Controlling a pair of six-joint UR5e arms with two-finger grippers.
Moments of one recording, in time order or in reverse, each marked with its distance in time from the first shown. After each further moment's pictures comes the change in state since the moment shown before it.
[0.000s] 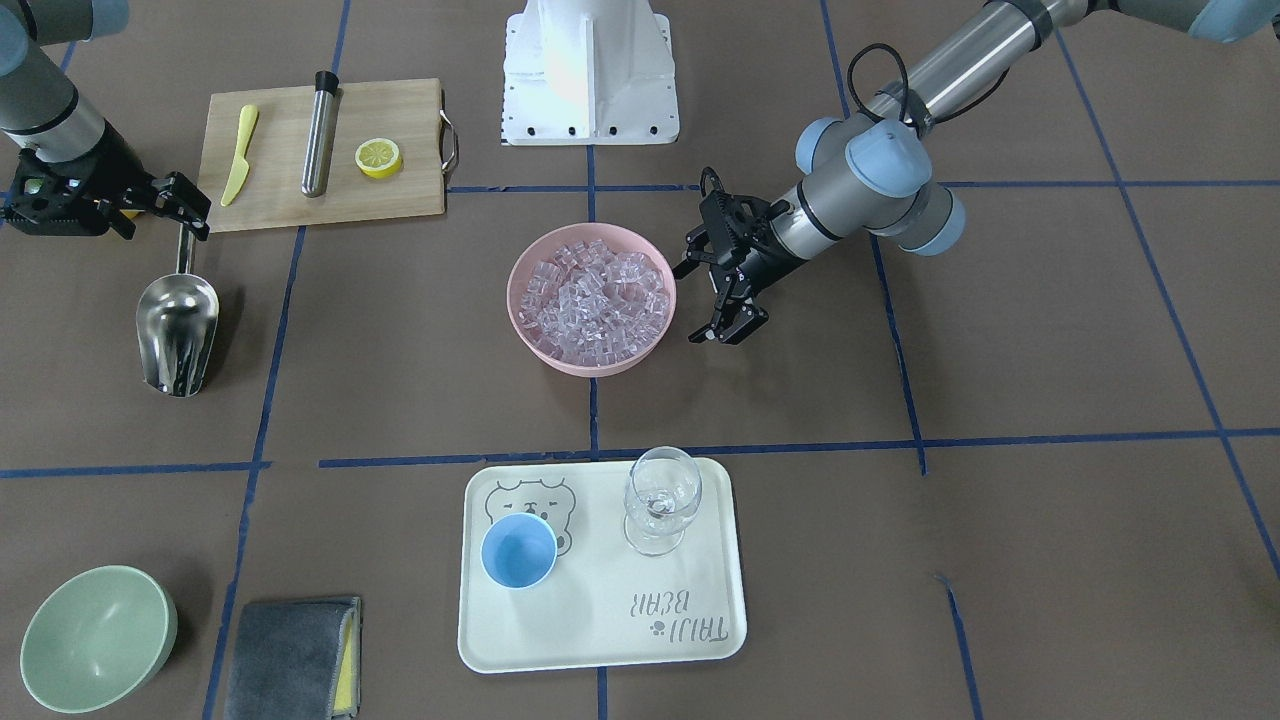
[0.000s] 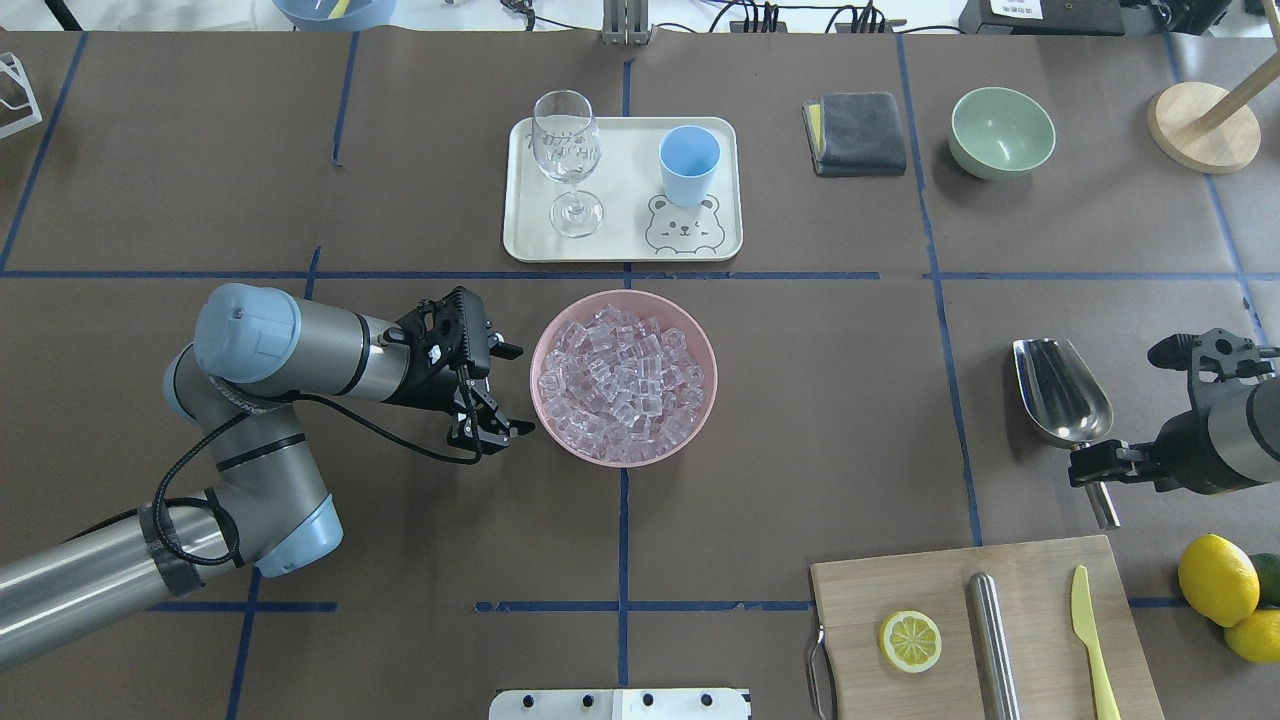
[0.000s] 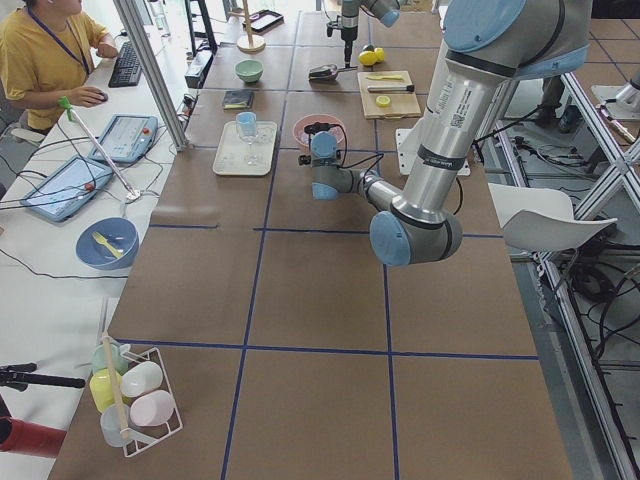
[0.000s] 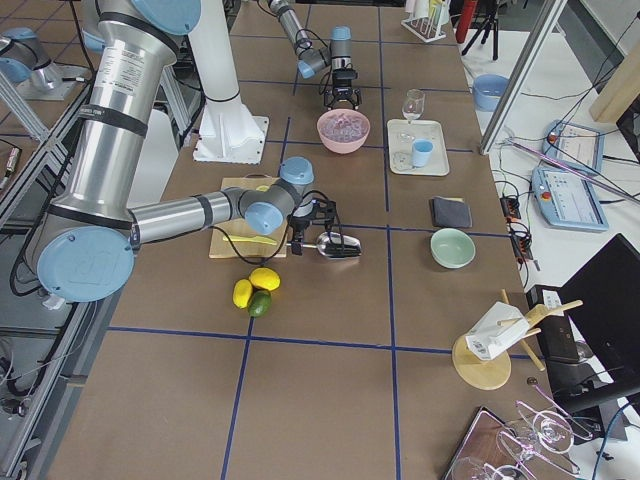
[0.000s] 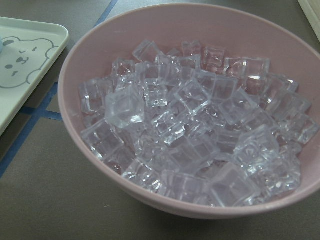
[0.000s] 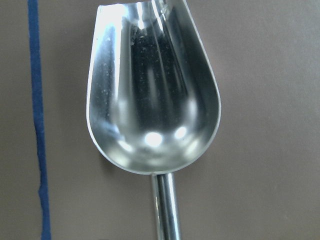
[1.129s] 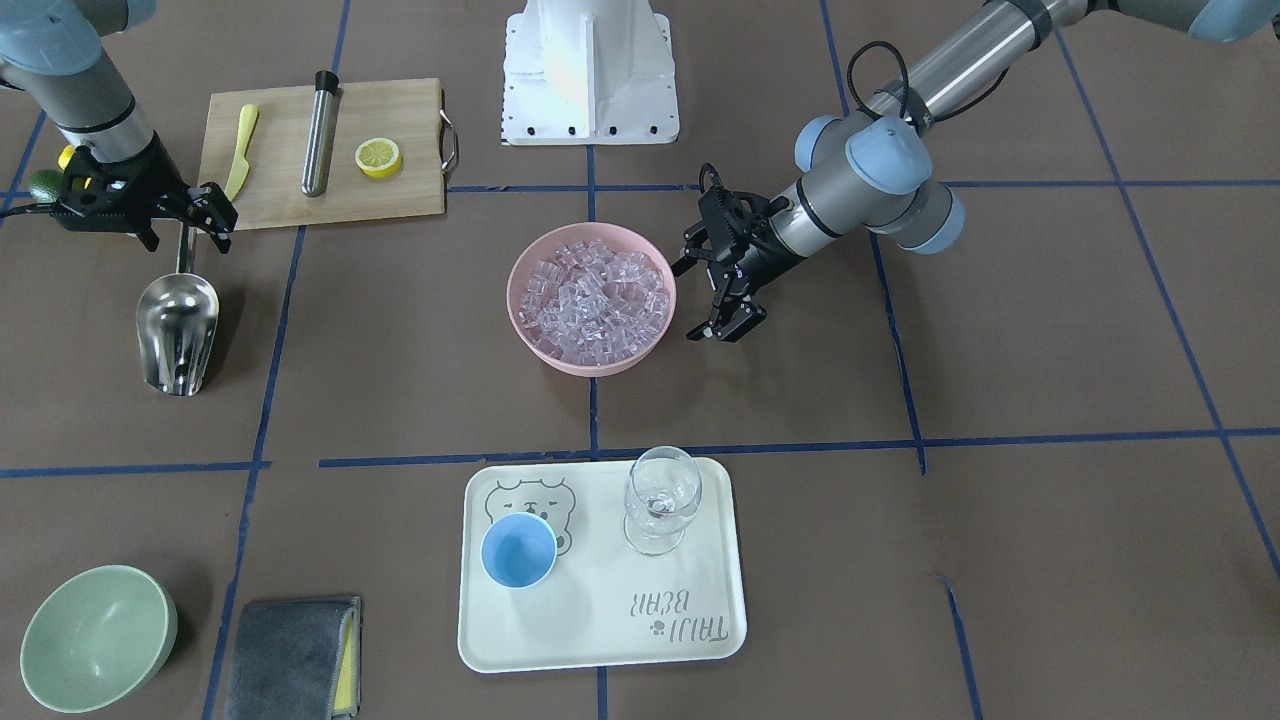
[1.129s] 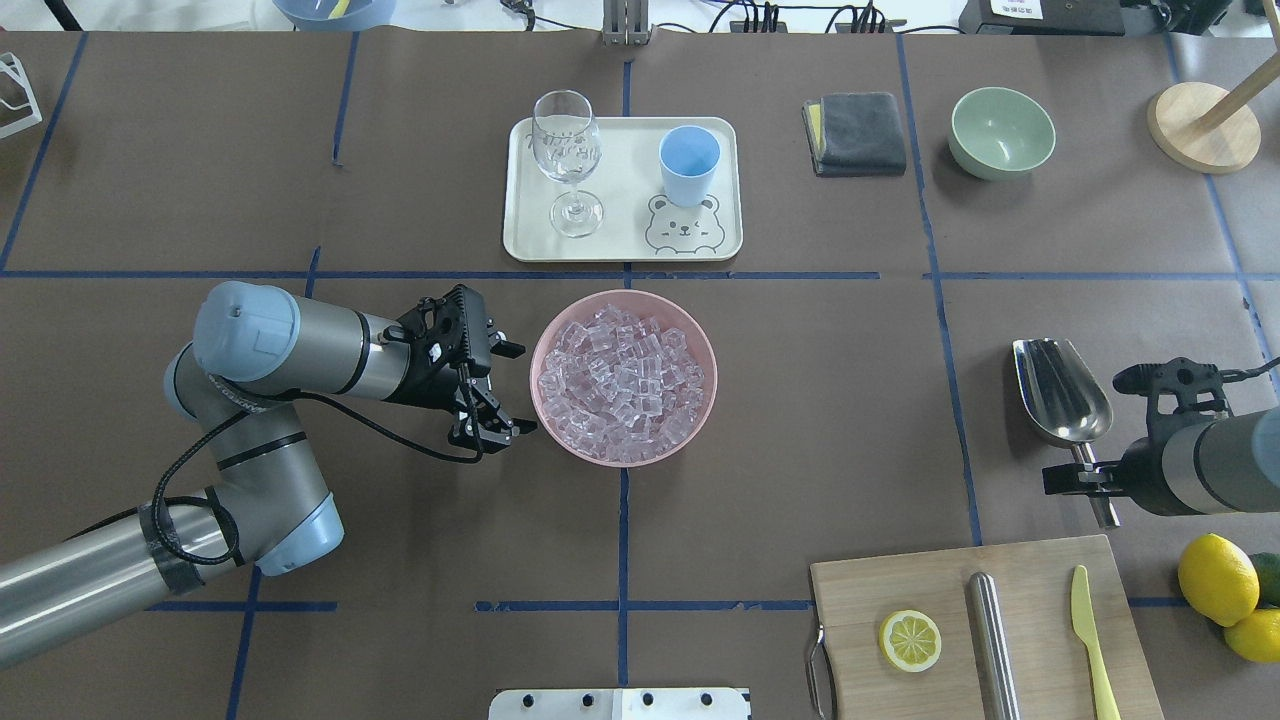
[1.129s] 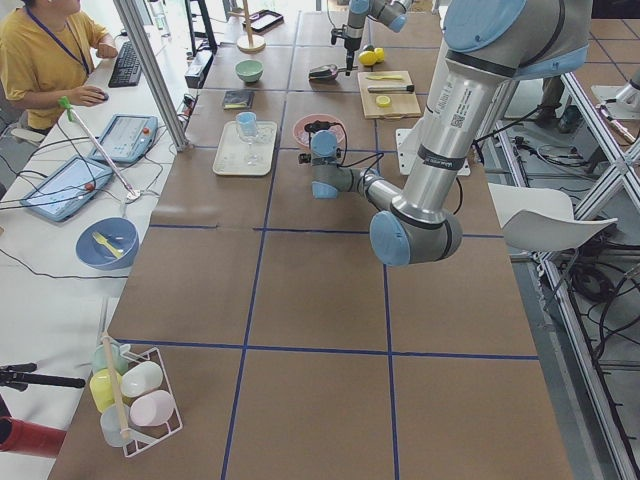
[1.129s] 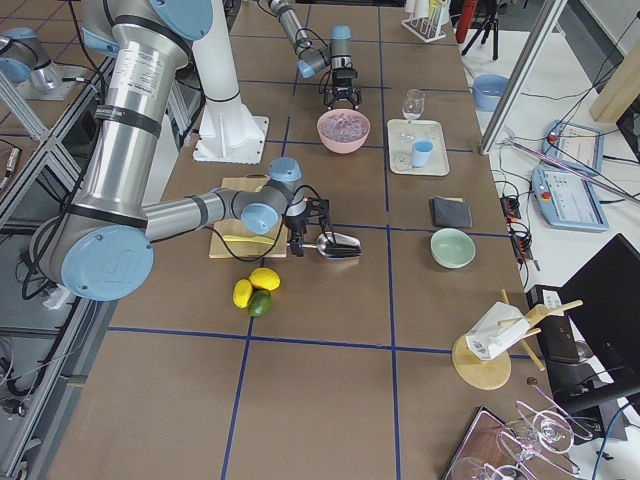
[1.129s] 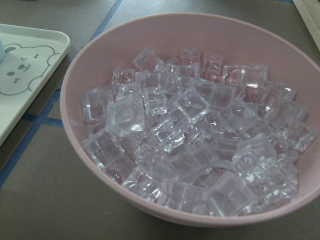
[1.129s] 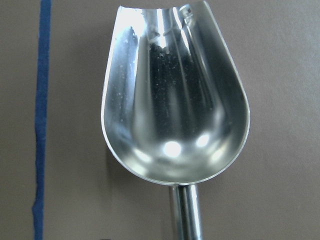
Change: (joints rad) left arm -0.001 -0.001 -0.008 -0.002 -0.003 -0.002; right arm -0.131 -0.006 -0.011 0.045 -0.209 0.060
